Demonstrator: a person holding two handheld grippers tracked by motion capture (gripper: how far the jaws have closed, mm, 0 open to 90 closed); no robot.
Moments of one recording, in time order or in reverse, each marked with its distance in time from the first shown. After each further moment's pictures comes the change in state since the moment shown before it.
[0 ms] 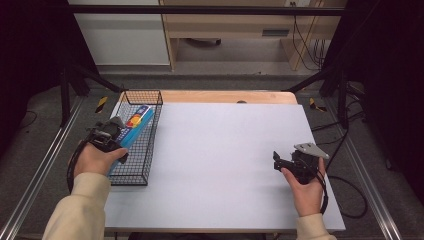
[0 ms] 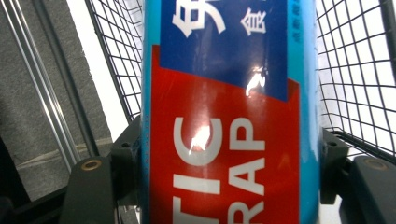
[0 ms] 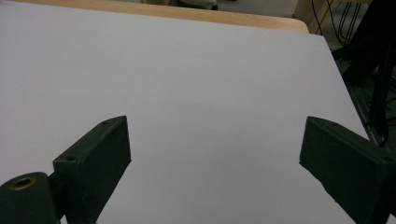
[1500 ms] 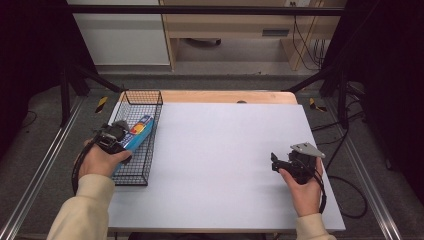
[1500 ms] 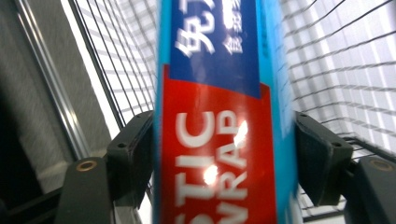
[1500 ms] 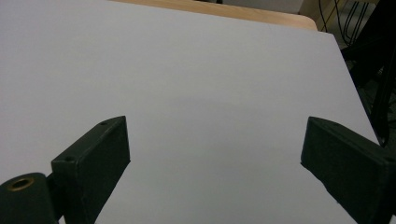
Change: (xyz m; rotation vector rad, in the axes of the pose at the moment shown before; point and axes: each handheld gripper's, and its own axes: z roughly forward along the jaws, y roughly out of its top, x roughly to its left) left arm -0.012 0.000 0.004 -0.053 0.031 0.045; right arm 0.005 -0.001 0.004 0.022 0.011 -0.034
